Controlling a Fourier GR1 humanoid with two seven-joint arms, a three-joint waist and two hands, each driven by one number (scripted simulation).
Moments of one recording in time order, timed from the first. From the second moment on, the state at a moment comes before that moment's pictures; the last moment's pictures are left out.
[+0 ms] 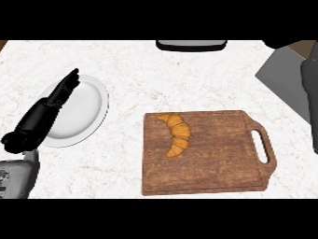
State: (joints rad) left arm -0.22 0.26 0.03 -1.54 -0.13 -0.24 -0.09; right arm -0.91 -0.33 -0.21 -1.19 1.00 0.04 0.36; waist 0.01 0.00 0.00
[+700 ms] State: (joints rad) left arm -0.23 0.25 0.03 -1.54 -0.14 -0.25 -0.08; right arm -0.93 -0.62 -0.30 -0.73 0.98 0.21 0.14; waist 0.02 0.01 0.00
